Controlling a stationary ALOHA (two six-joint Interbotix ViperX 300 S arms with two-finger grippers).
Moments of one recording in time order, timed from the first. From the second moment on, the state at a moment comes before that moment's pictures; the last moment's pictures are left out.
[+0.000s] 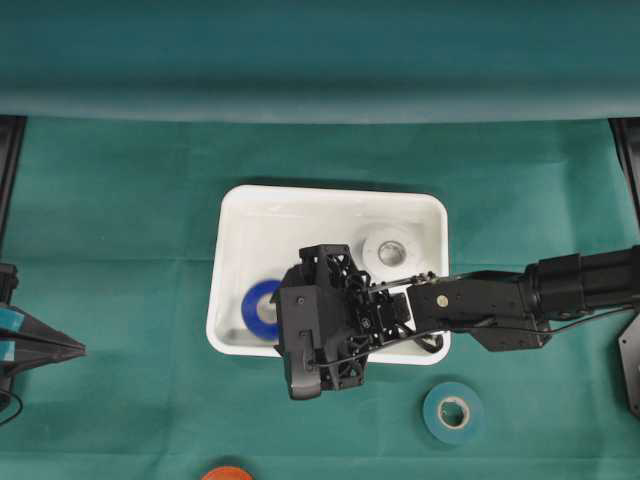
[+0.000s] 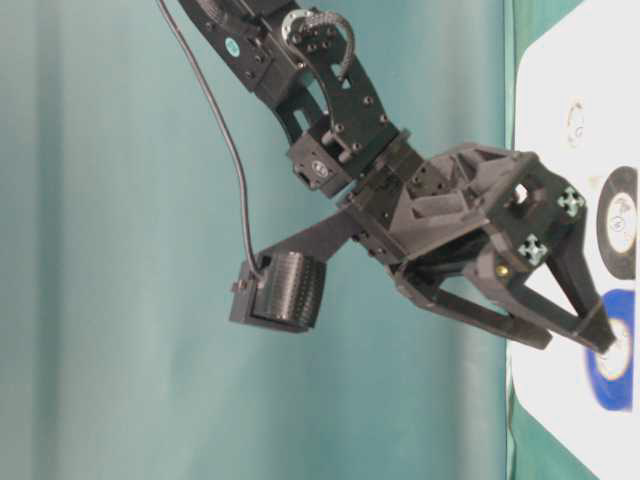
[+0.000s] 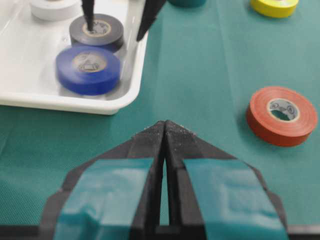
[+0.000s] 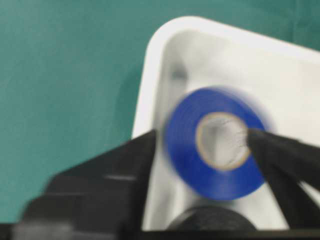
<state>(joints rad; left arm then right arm) 0.00 -1.37 1.50 -0.02 0.08 -0.04 -0.08 0.25 0.39 -0.51 0.08 0.38</state>
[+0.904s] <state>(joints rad) 0.00 -1.37 1.50 -0.02 0.08 -0.04 -0.08 0.04 0.61 -0.51 0.15 0.39</state>
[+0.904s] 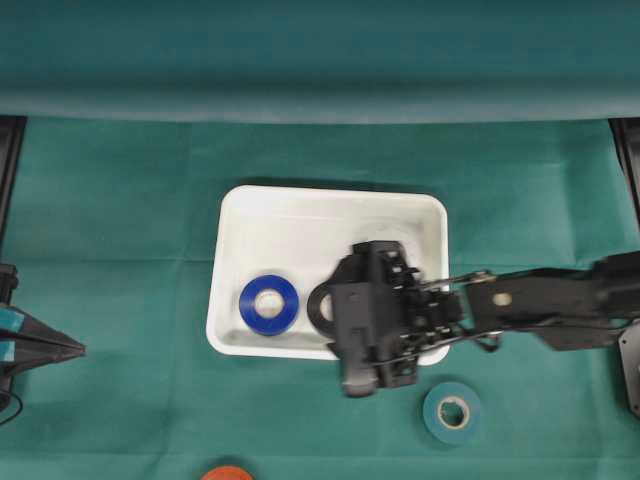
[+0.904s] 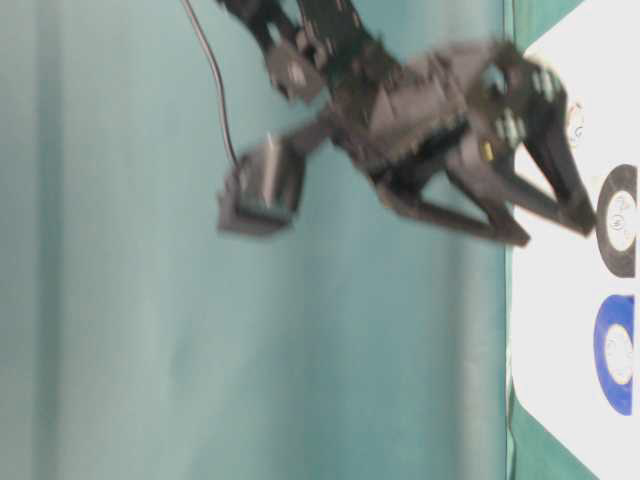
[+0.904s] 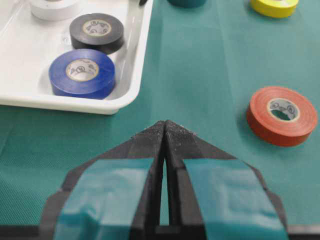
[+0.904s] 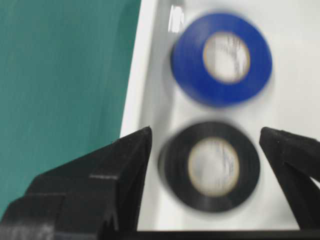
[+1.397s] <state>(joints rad) 0.00 -1.37 1.50 -0.02 0.08 -0.04 -0.08 -0.31 0.97 -0.51 0.11 0.39</state>
